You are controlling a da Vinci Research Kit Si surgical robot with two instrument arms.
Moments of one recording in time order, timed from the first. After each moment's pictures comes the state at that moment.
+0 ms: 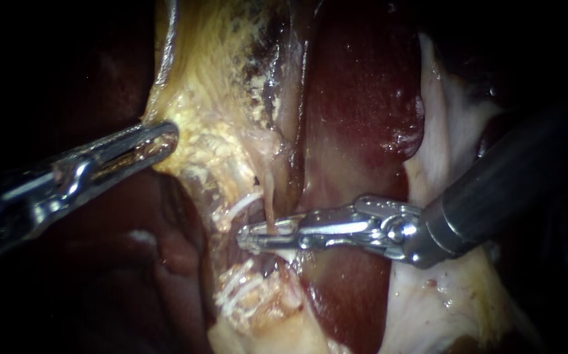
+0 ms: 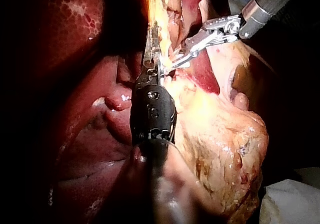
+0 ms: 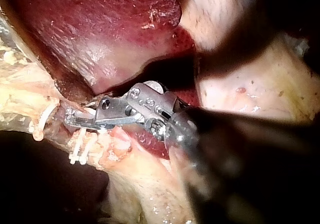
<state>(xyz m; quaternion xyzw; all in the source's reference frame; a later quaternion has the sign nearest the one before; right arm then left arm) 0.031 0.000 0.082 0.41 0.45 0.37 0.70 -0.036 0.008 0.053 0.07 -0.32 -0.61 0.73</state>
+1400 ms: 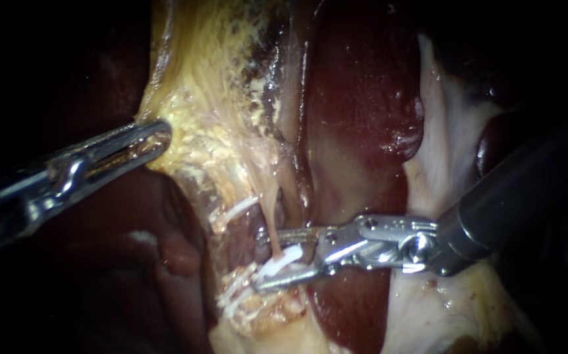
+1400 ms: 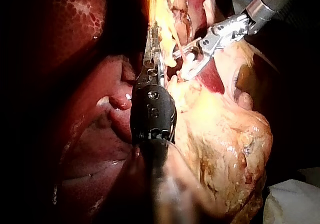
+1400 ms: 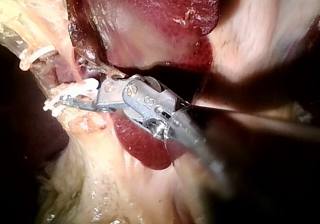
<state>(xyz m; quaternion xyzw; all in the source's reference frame) 0.031 -0.001 0.081 0.30 0.54 0.18 0.77 -0.035 0.008 0.053 0.07 -0.32 -0.60 0.73</state>
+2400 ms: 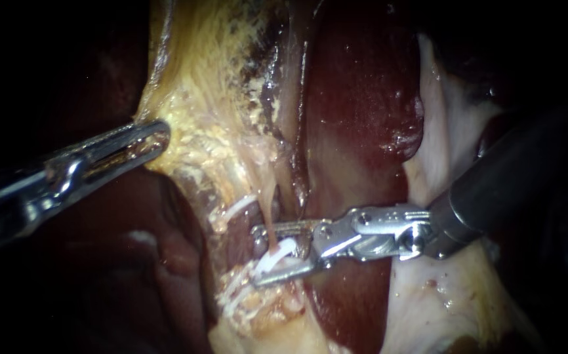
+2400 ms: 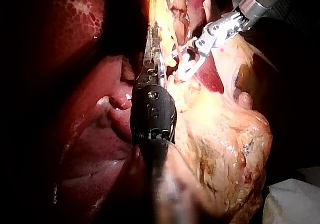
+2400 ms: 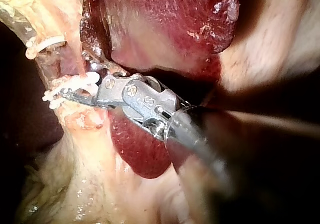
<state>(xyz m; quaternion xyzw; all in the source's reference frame) 0.032 0.000 0.082 0.29 0.55 0.15 0.77 -0.035 0.008 0.053 0.08 -0.32 -0.60 0.73</state>
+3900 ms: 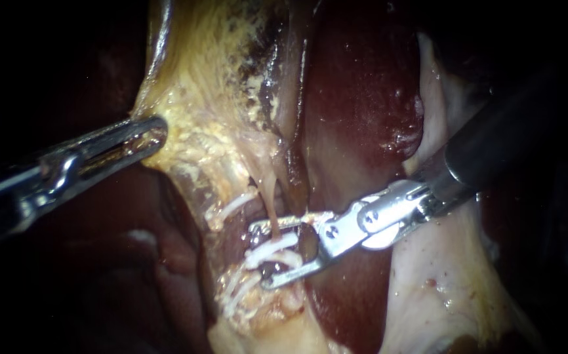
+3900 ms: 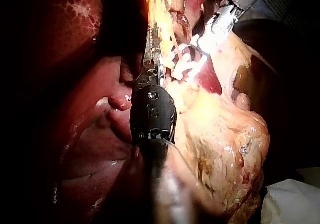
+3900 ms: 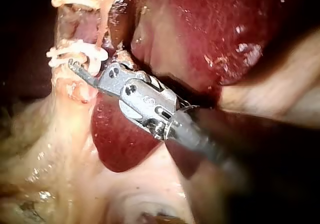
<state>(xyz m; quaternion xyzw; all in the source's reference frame) 0.031 0.001 0.080 0.26 0.58 0.10 0.76 -0.035 0.008 0.052 0.08 -0.32 -0.60 0.73</state>
